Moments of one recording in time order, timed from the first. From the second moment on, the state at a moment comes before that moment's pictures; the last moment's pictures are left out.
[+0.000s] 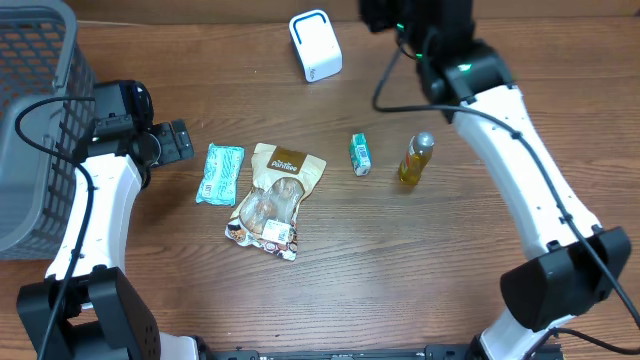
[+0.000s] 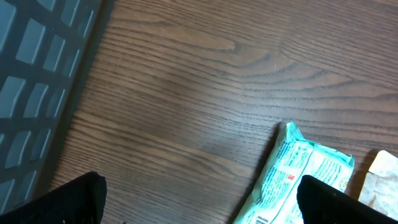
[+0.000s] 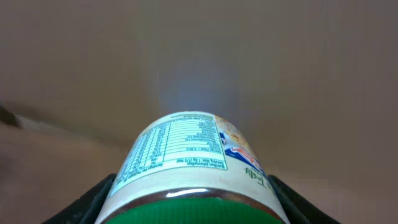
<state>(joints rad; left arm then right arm) 0.18 1.62 1.20 -0.64 -0.08 -0.13 0.31 1.84 1.85 -0.41 0.05 0.14</state>
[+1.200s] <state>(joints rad) 0.18 1.62 1.20 -0.64 -0.08 -0.13 -0.11 1.85 1.30 -0.92 0.07 0.44</state>
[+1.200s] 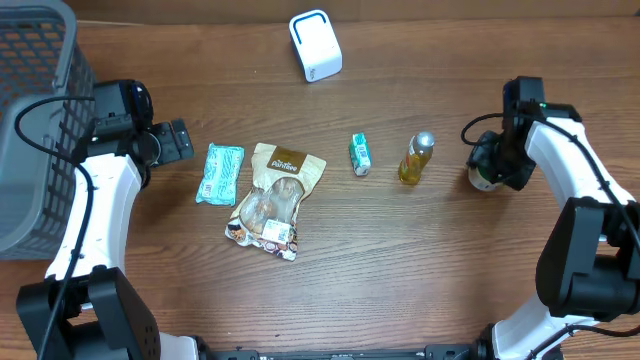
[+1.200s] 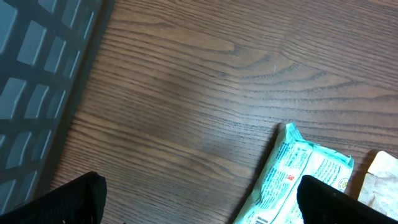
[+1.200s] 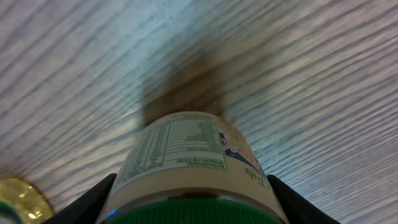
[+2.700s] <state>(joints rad) 0.18 1.62 1.20 -0.64 -0.08 -0.13 -0.05 1.73 1.72 -1.29 -0.07 0.40</state>
